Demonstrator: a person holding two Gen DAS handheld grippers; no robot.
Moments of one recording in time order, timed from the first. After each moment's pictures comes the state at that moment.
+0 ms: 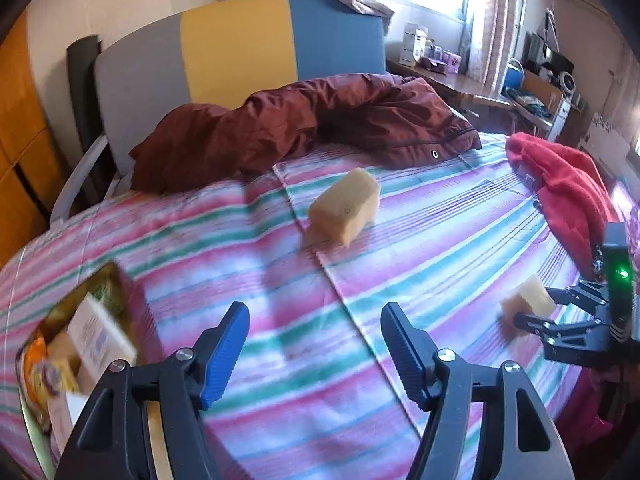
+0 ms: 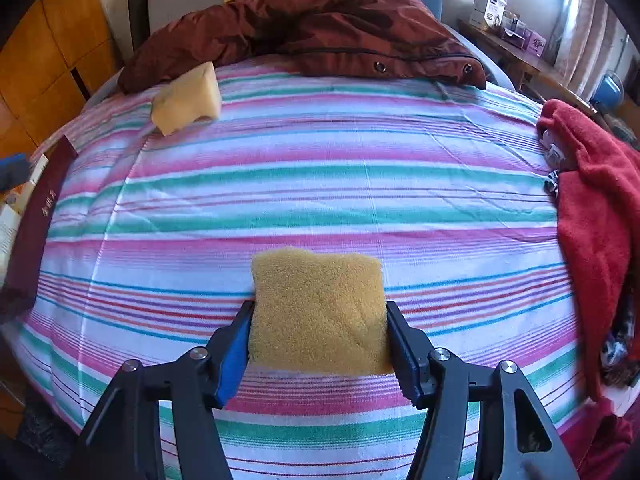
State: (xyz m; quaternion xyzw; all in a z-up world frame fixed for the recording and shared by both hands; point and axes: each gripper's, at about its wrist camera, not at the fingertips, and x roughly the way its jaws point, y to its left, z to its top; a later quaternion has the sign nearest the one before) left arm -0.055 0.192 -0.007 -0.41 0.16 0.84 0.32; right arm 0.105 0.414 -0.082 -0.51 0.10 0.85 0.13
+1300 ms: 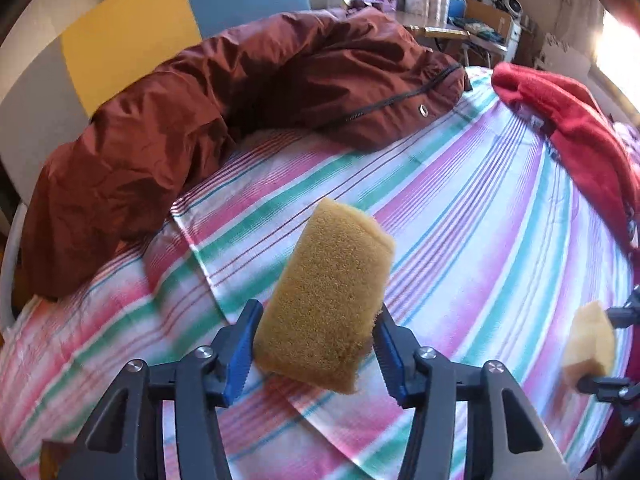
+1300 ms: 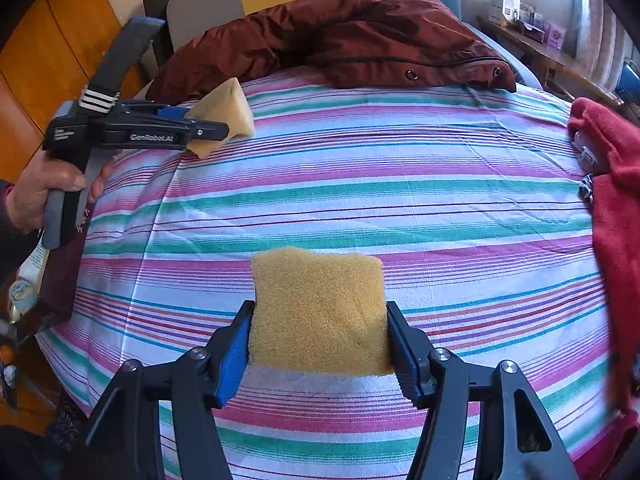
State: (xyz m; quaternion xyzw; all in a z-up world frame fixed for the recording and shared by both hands) left arm -0.144 0.307 -0.072 -0.43 0.26 0.77 0.40; right arm 0.092 0.408 -0.079 -0.49 0.14 0.86 0.08
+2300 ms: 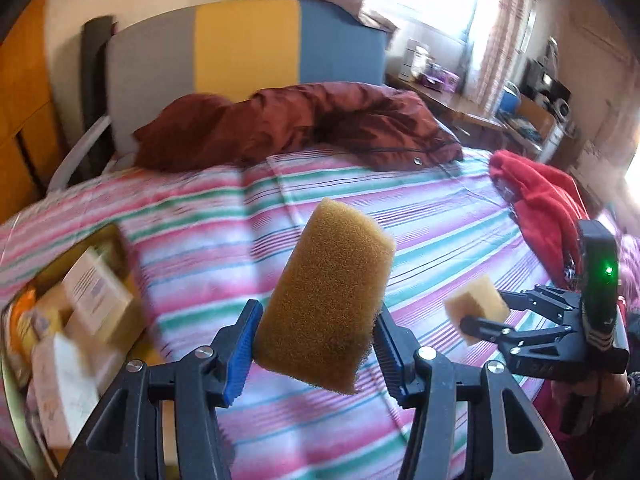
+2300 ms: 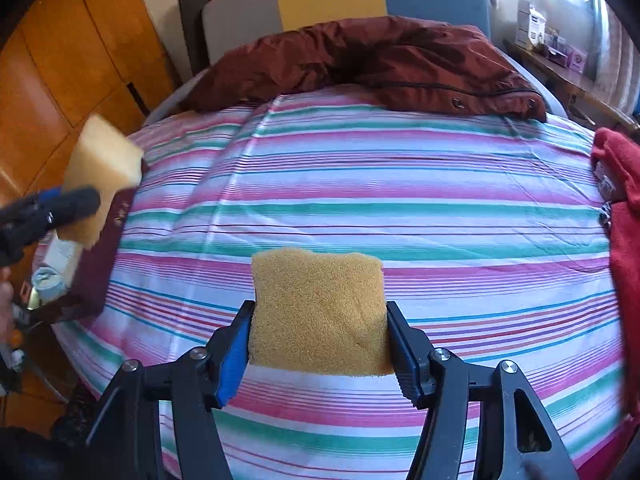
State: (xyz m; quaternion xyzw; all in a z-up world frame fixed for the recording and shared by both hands) left arm -0.020 0.145 -0.001 -0.42 0.09 0.84 0.32; right arm 0.093 0.363 -0.058 -0.46 0.12 0.88 0.03
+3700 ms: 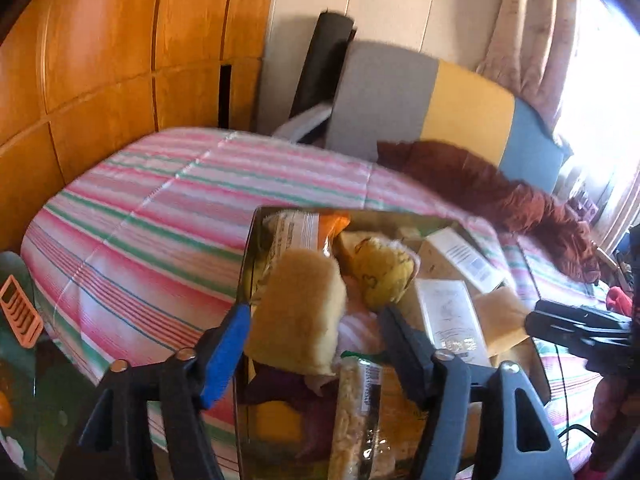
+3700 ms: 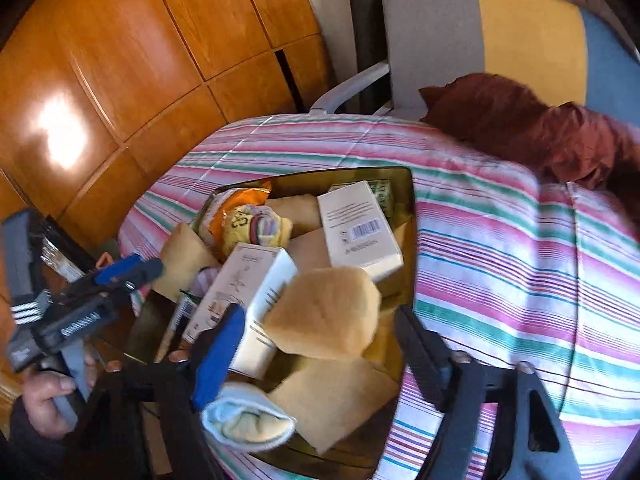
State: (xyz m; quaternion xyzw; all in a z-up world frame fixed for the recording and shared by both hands) left arm -0.053 -0.150 -0.025 -0.37 -0.06 0.92 0.08; right arm -0.050 0.099 -0.023 -0.43 0.07 0.88 -0.17
